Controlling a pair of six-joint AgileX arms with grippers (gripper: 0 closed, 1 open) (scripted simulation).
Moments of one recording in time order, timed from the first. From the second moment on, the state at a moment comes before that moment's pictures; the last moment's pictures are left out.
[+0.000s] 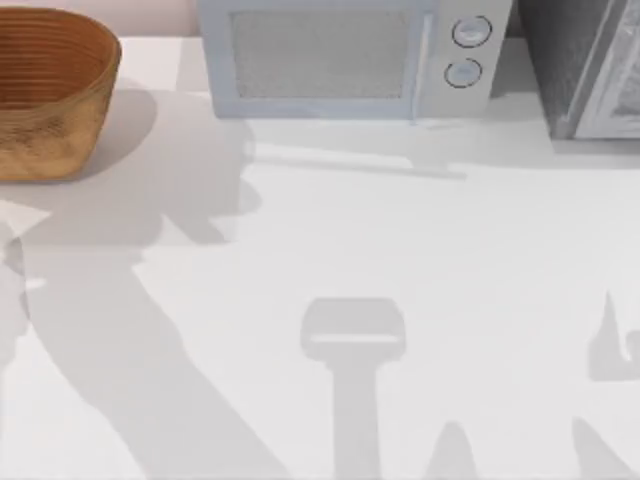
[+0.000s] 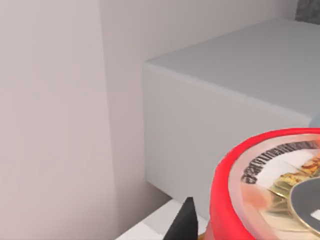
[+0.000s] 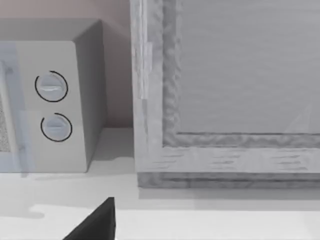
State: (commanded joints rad) left arm 0.40 2.08 1.55 0.20 1.22 0.32; right arm 0.00 0.00 0.00 0.00 0.00 0.00
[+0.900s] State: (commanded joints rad) left arm 0.36 2.12 1.55 0.29 1.18 0.27; right arm 0.00 0.00 0.00 0.00 0.00 0.00
